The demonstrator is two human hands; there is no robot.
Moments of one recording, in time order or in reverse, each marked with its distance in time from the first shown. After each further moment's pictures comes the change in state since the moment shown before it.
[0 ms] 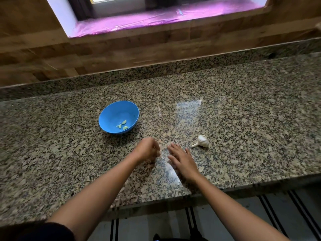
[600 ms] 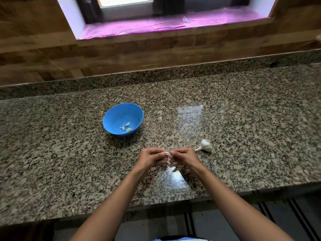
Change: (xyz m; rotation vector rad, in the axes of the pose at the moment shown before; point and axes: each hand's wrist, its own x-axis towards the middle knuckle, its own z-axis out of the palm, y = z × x) left_hand -0.030 -0.004 0.015 -1.151 0.050 -0.171; right_hand 0.015 -0.021 -0.026 0.931 -0.033 0.291
